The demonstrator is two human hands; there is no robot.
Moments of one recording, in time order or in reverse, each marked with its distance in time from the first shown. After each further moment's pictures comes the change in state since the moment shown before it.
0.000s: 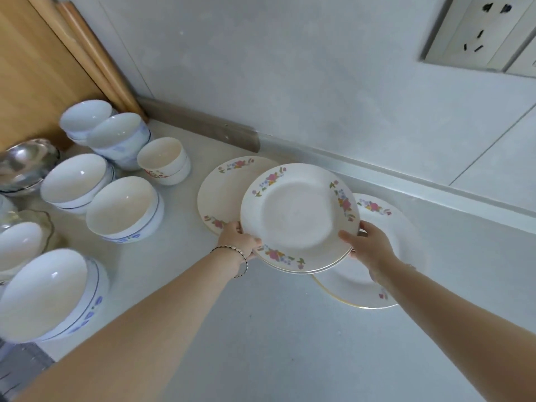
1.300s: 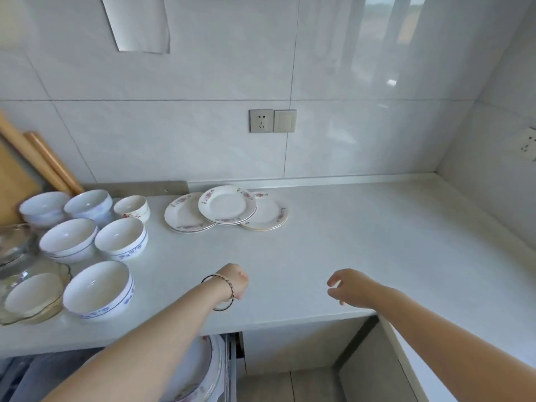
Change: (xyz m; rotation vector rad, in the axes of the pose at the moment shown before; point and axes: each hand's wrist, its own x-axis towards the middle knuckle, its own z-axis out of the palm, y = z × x) left_hand -0.294 -0.107 -0.173 1.096 -0.562 0.490; right_hand -0.491 0.104 0.003 -0.768 0.174 0.115
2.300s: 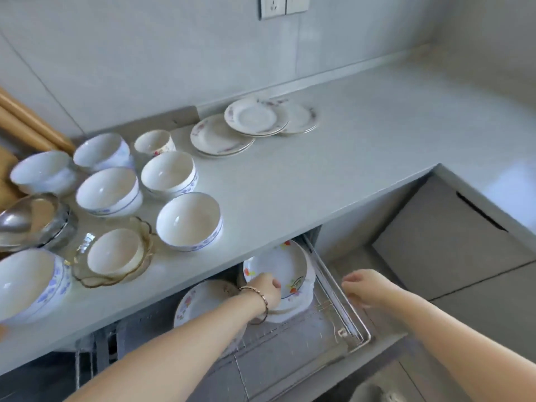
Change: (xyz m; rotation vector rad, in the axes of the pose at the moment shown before) left_hand -0.018 -0.310 -0.055 0.242 -0.378 0.103; right_hand -0.049 -0.195 0.322 0.560 0.001 0.414
